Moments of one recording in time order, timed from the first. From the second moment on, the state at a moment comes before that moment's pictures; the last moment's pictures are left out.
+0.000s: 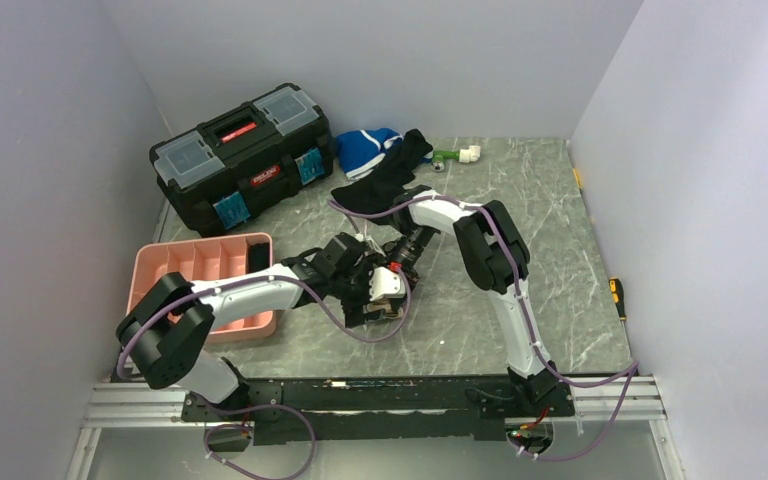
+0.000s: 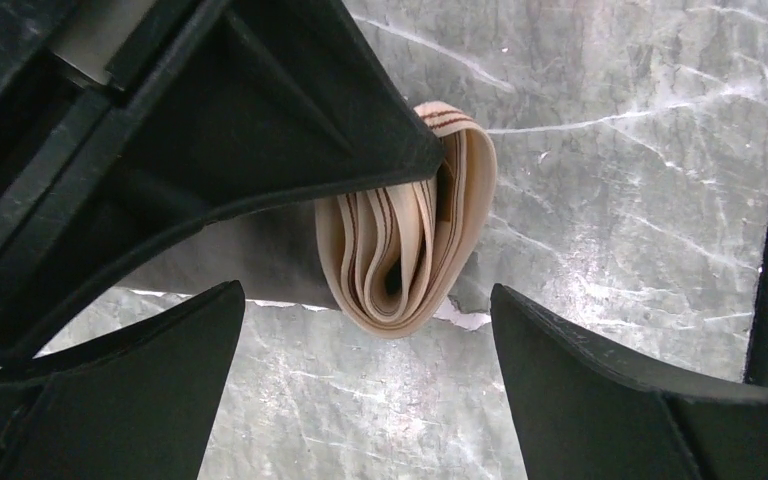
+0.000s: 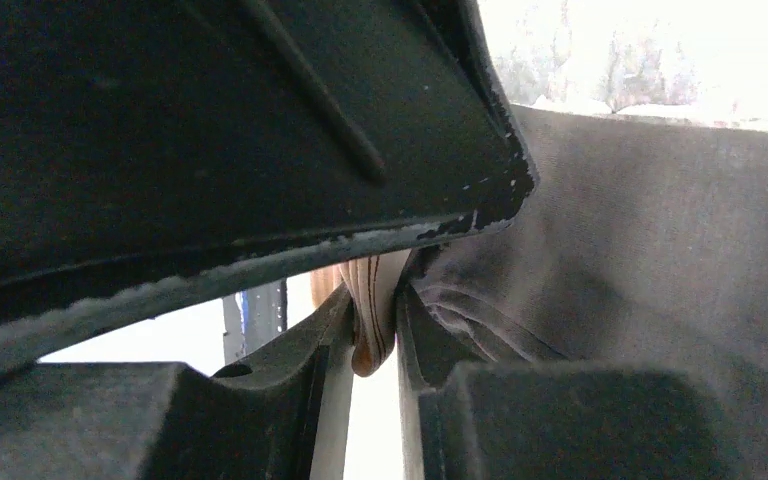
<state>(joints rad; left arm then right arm) -0.82 1.48 0.81 -0.19 0.39 0.62 0.58 2.30 1.68 -1.41 -0.96 -1.01</state>
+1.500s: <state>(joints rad) -0.86 1.45 0.65 0.10 0.42 0.58 0.57 2.32 1.68 -1.44 -0.95 -1.02</state>
